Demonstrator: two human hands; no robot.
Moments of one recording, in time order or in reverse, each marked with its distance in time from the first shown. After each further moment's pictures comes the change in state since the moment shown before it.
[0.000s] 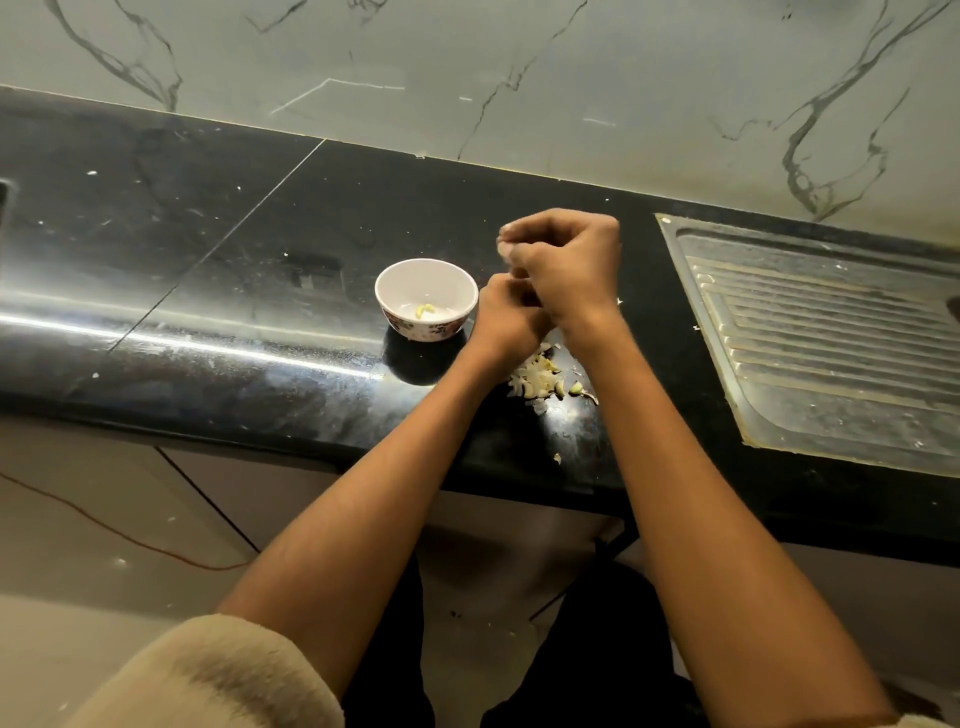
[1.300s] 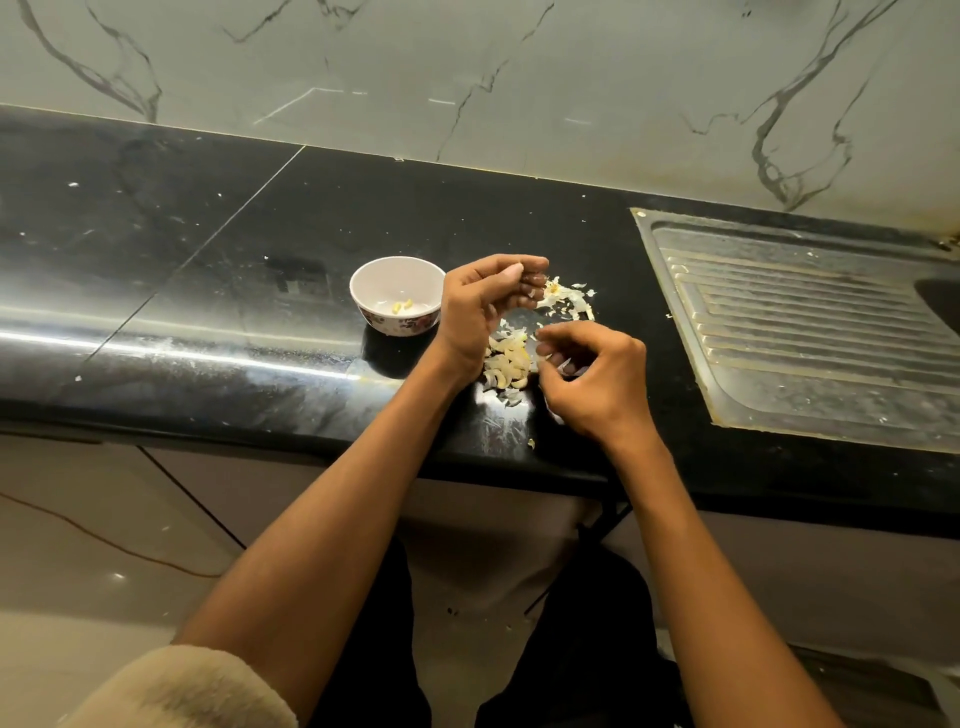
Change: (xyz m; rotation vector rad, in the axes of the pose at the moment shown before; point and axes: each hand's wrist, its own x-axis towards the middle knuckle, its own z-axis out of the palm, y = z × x) left_hand -0.012 0.009 -0.010 -0.531 -0.168 0.051; right_hand -0.070 0.076 -0.072 -0.311 -0.059 -0.281
